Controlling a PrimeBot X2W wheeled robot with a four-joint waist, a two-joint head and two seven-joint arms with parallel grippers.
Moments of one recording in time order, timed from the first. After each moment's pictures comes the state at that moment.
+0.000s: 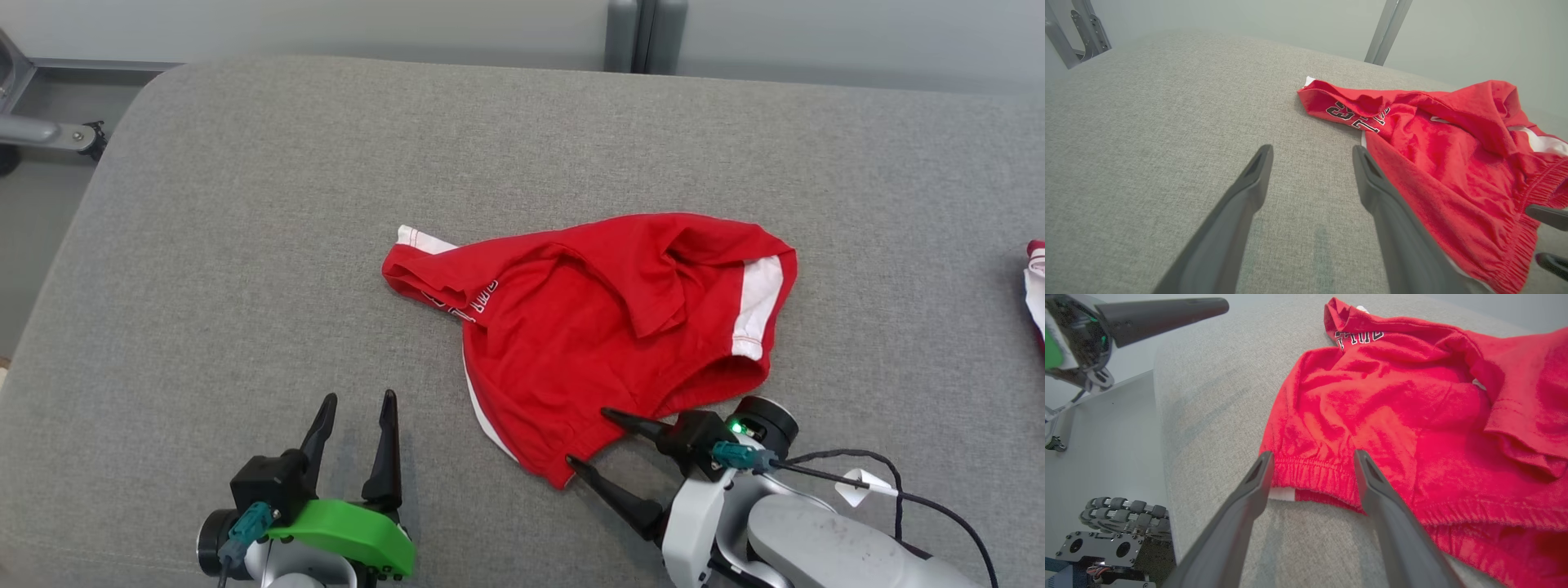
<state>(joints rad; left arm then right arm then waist) -0.10 0.05 -0.24 0.36 -0.36 -0.03 -0.26 -0.53 -0.36 1.08 0.45 0.57 0.13 -0.26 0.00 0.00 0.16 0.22</state>
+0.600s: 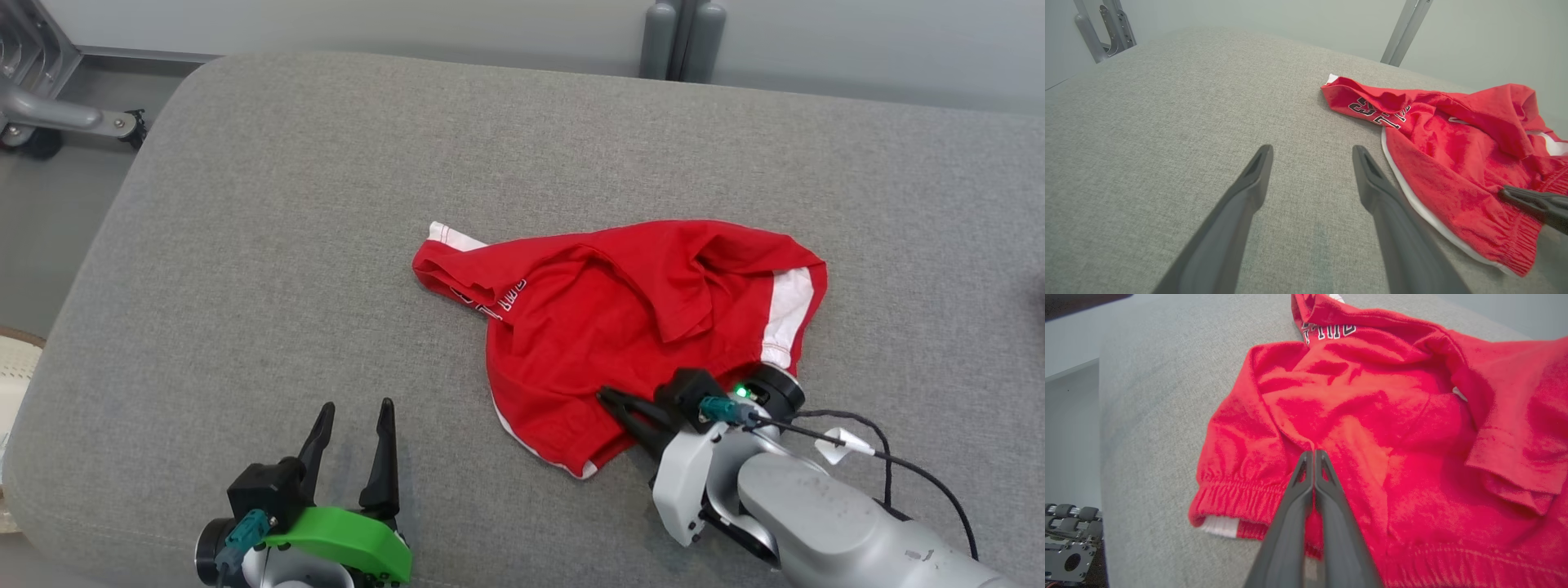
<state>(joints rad) -0.09 0.05 -0.24 0.37 -0.37 -0.03 -0.26 -0.61 -0.24 1.06 0.74 0.54 0.13 -0.26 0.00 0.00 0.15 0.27</state>
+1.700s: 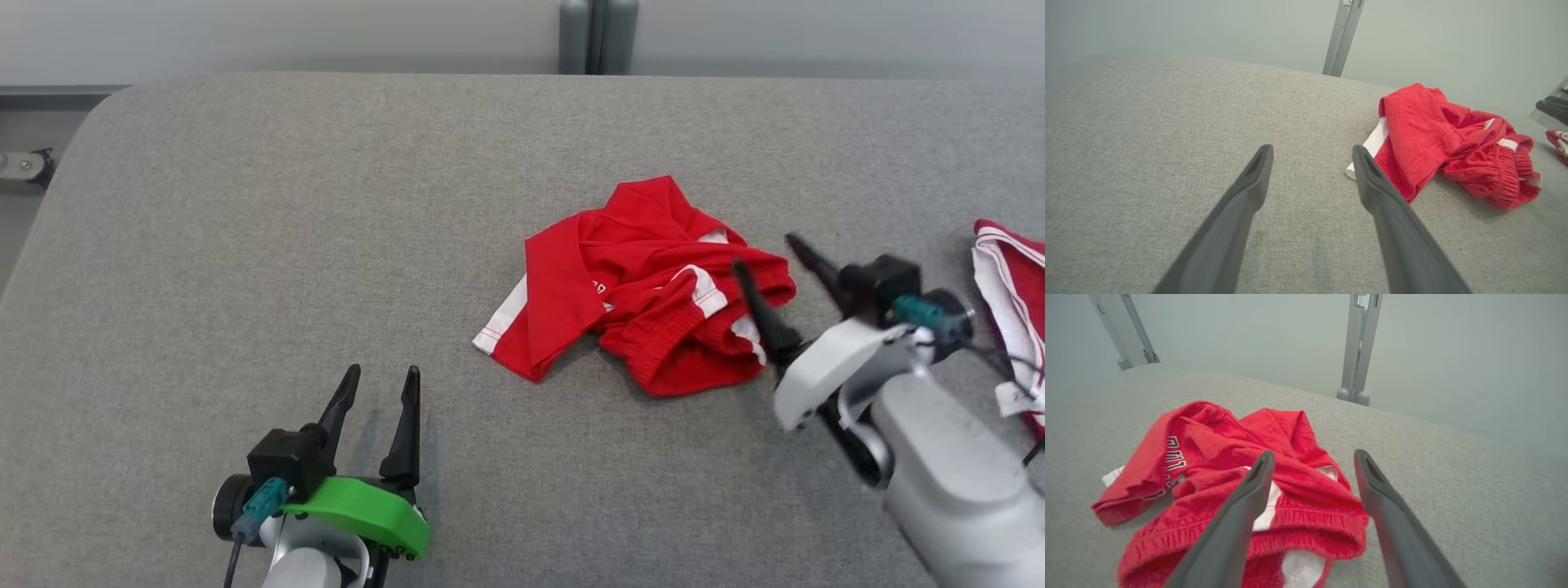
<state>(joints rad) -0.15 0.05 -0.28 0.36 -0.35 -0.06 -0.26 -0.56 -0.37 0.51 0.61 0.46 0.13 -0.26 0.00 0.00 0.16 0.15</state>
